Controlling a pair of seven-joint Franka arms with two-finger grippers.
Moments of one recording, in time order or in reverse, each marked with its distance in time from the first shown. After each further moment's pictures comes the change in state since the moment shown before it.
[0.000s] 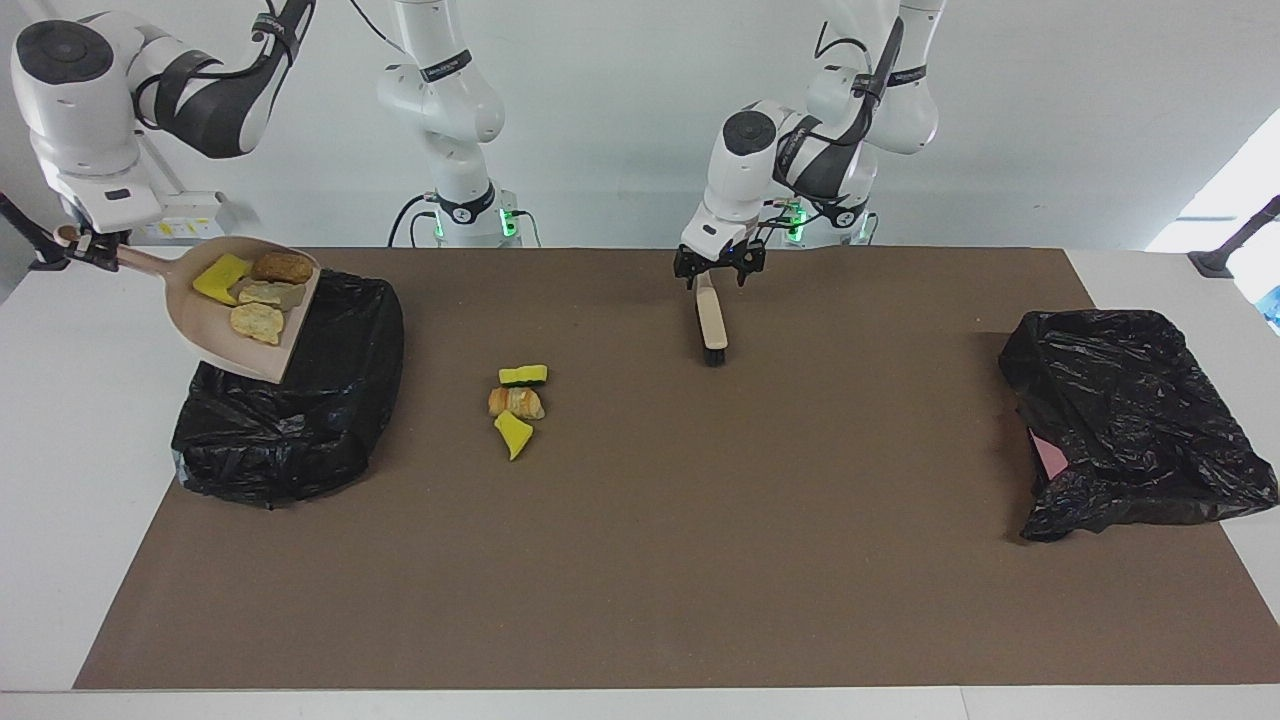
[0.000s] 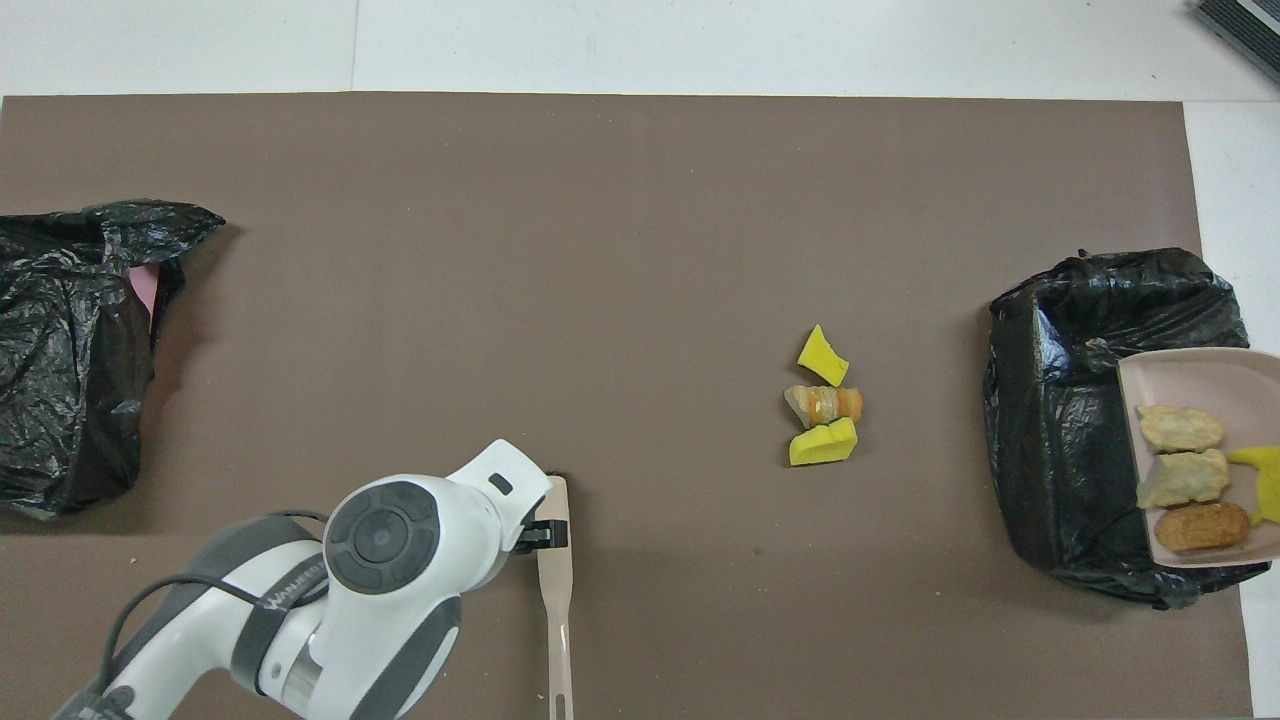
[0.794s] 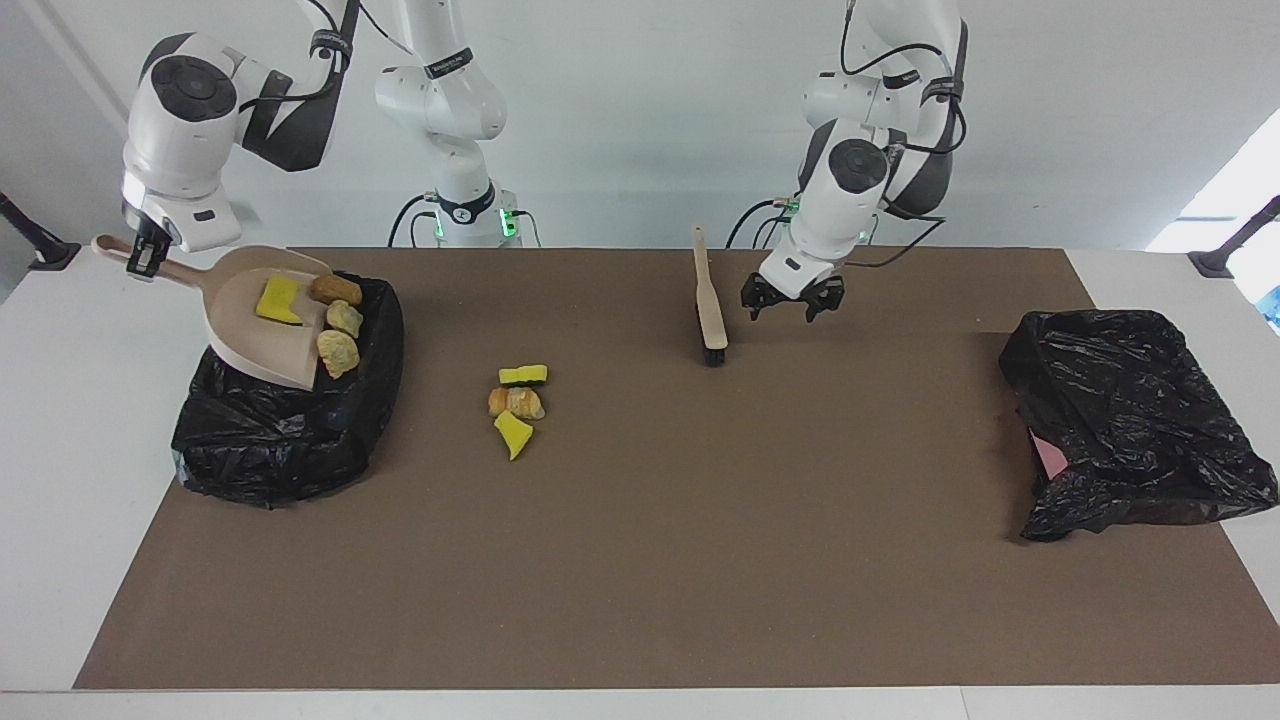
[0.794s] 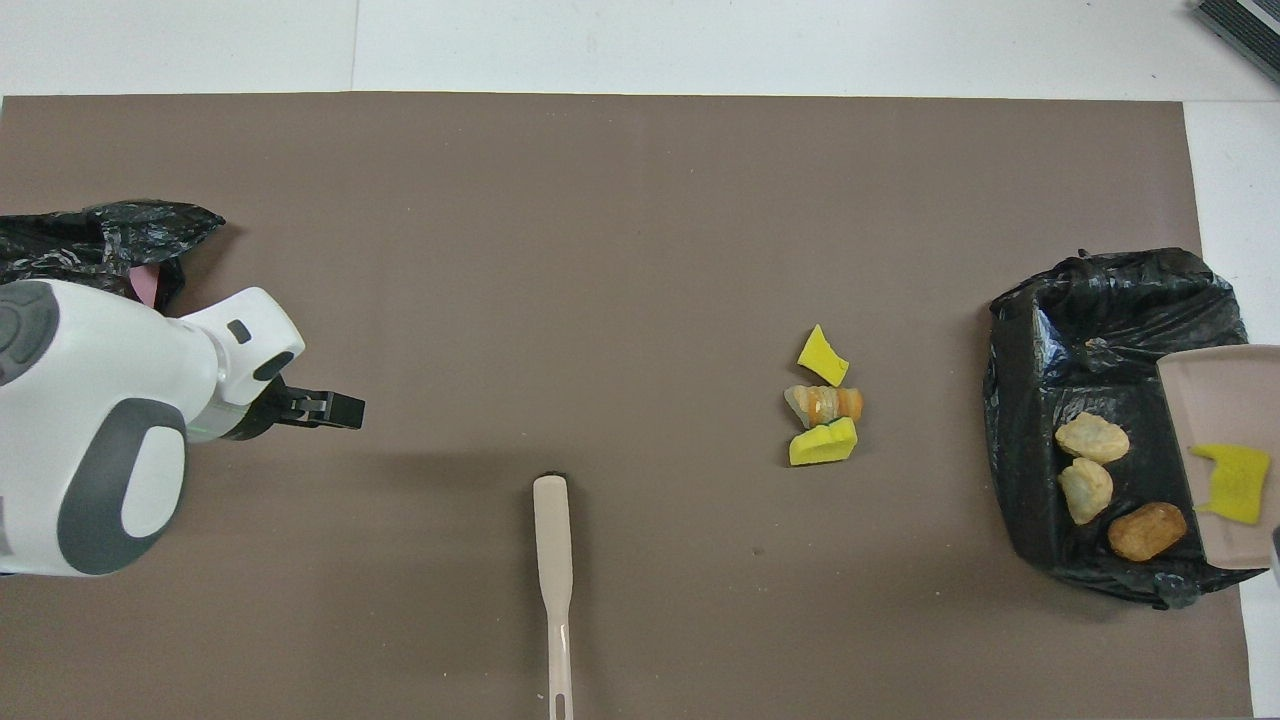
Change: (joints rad) left arm 0.437 0.067 0.009 0.226 0.031 -0.125 0.560; right arm 0.078 -0.066 0.004 -0.047 -0.289 -0.024 0.140
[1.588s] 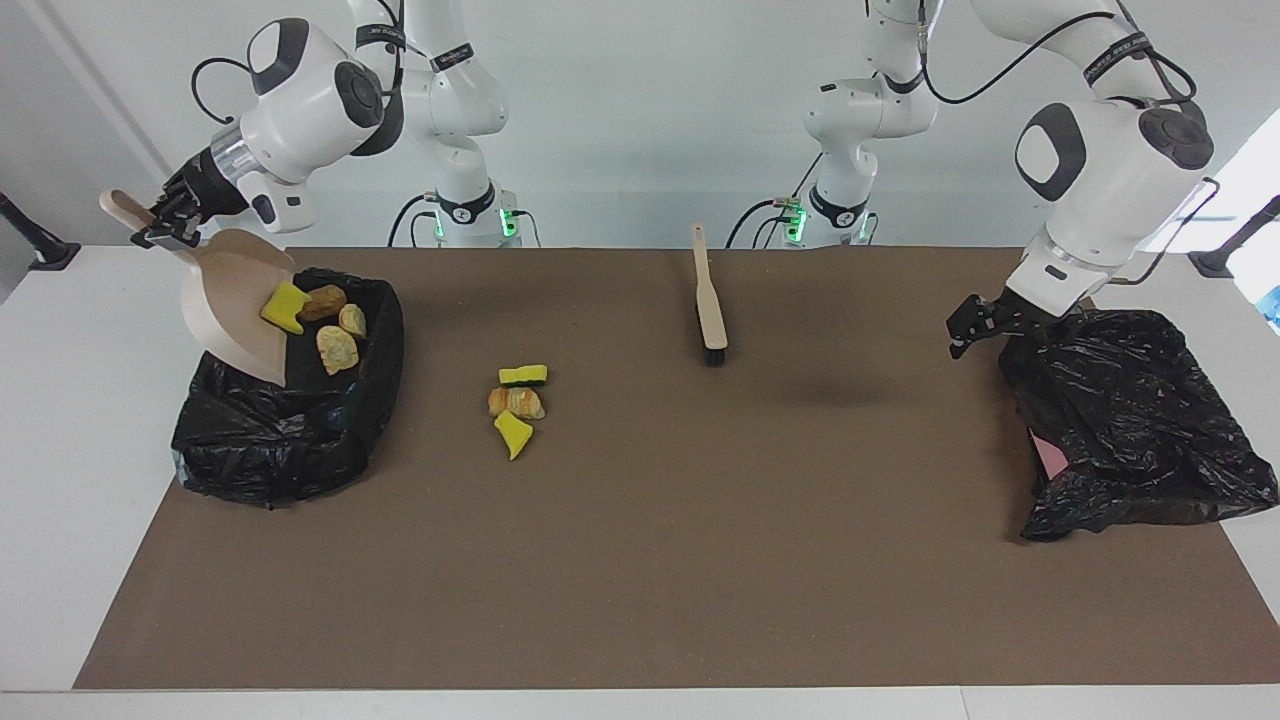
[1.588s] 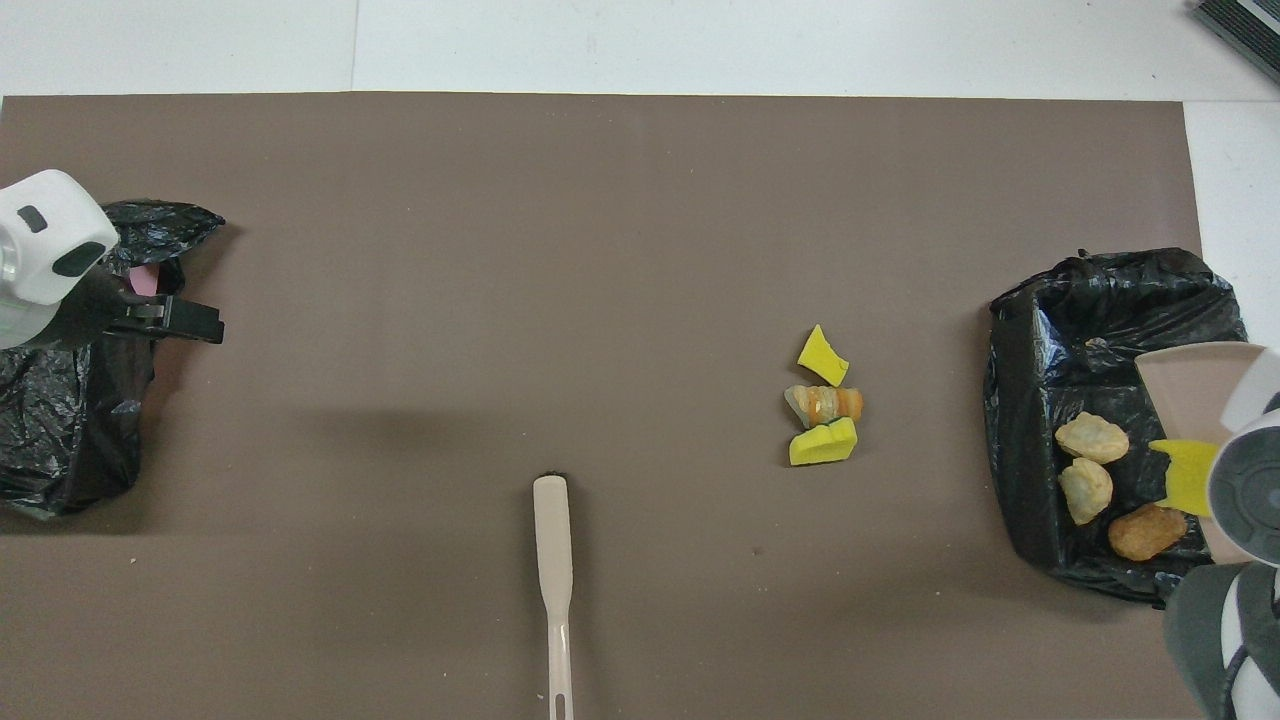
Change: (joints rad) left arm 0.156 0.107 0.002 0.337 0.040 -0.193 0.070; right arm 0.189 -0.122 0.008 -0.150 -0.232 -0.035 0.136
